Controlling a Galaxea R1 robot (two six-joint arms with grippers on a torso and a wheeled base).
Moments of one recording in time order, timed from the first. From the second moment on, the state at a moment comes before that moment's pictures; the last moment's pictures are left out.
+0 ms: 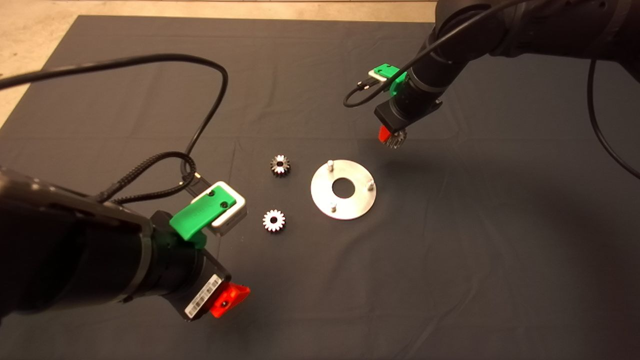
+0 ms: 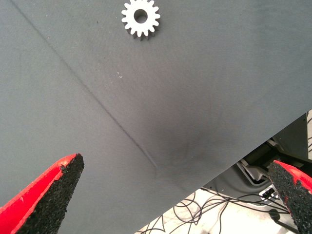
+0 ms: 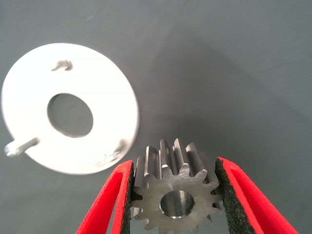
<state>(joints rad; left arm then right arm) -0.58 2.32 -0.30 0.37 1.53 -1.35 0.53 2.71 -1.34 -0.19 -1.44 0.84</state>
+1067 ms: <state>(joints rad) -0.58 2.32 -0.30 0.37 1.53 -1.35 0.51 2.69 -1.10 -0.15 -1.50 0.84</state>
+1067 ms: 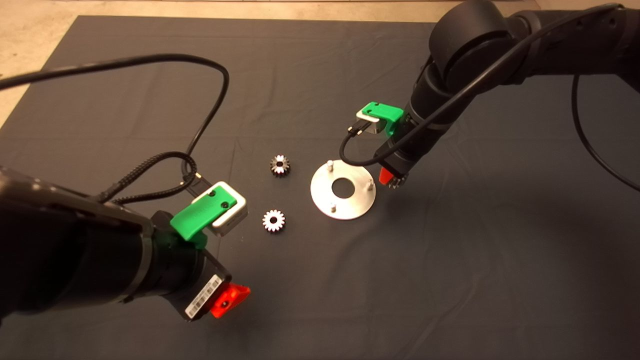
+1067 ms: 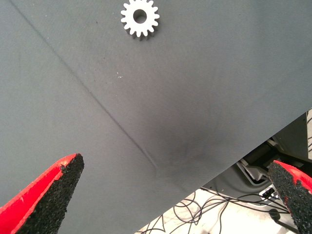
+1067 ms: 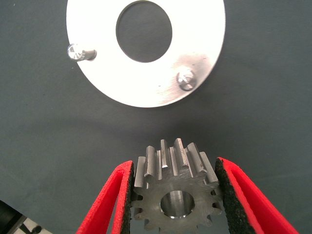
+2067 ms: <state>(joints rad) -0.58 2.32 -0.30 0.37 1.53 -1.35 0.42 2.71 -1.09 -0.32 -1.48 0.84</state>
